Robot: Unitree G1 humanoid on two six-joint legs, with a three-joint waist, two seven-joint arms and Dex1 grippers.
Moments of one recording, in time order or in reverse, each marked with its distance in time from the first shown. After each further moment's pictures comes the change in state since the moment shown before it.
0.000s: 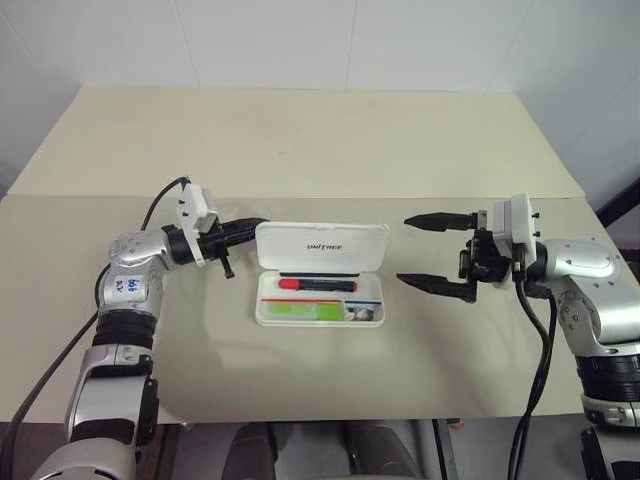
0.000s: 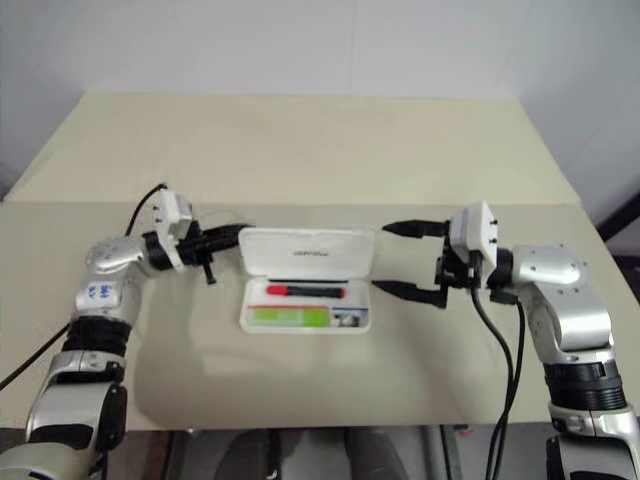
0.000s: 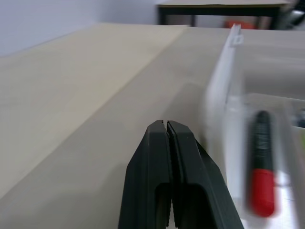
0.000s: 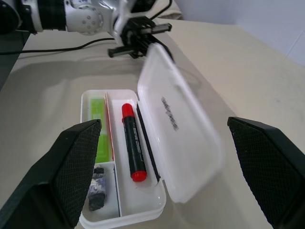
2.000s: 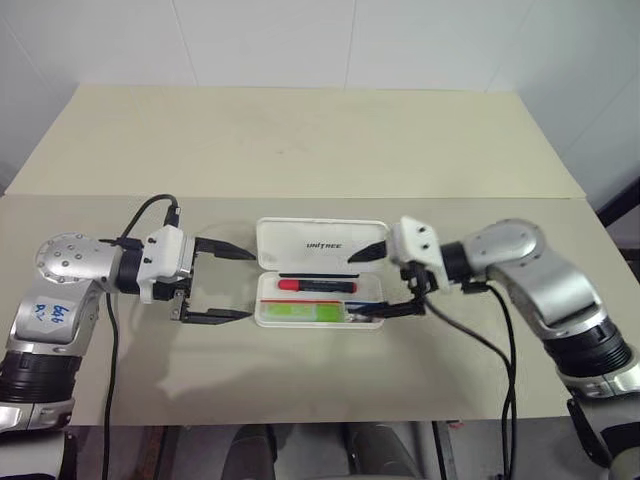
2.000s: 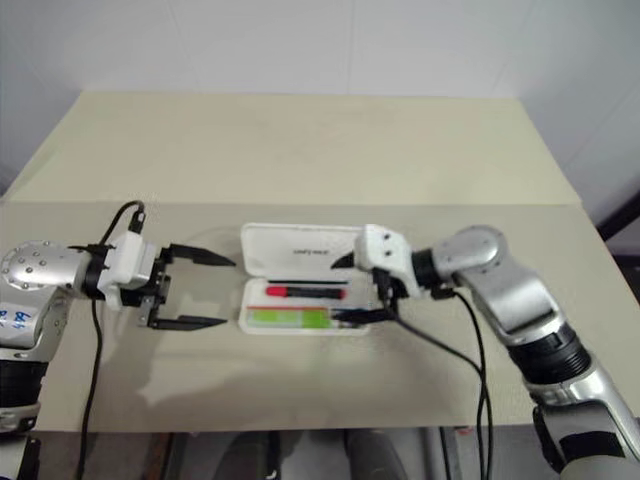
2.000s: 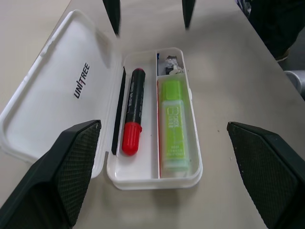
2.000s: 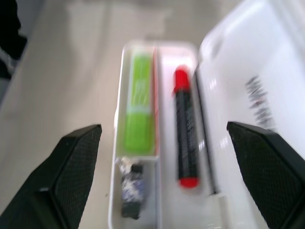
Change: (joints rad) left arm 0.226 0.335 -0.001 -0.511 -0.103 0.152 -0.157; right arm -0.226 -0.020 0.298 -0.137 -0.140 0.284 -0.010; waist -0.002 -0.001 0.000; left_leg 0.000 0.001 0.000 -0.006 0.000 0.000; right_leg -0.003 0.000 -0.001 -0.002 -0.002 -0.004
